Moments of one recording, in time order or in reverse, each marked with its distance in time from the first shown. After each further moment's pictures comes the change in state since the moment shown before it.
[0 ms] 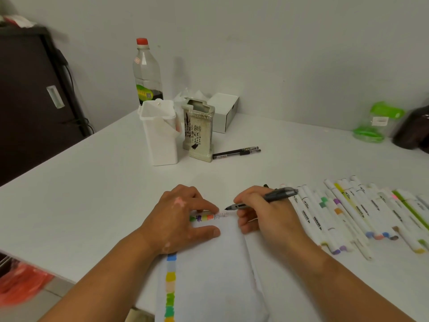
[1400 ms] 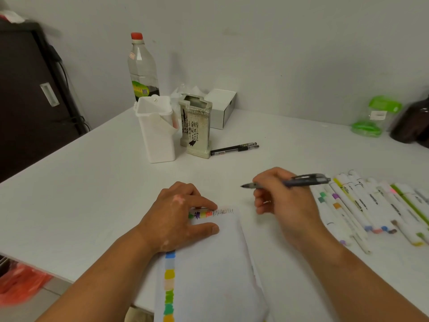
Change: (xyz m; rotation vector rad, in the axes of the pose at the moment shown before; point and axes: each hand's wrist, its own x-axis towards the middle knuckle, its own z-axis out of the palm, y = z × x) left_hand 0.001 -0.002 0.001 0.028 -0.011 0.005; right_hand 0.005 -0.011 -0.019 0.135 0.186 -0.057
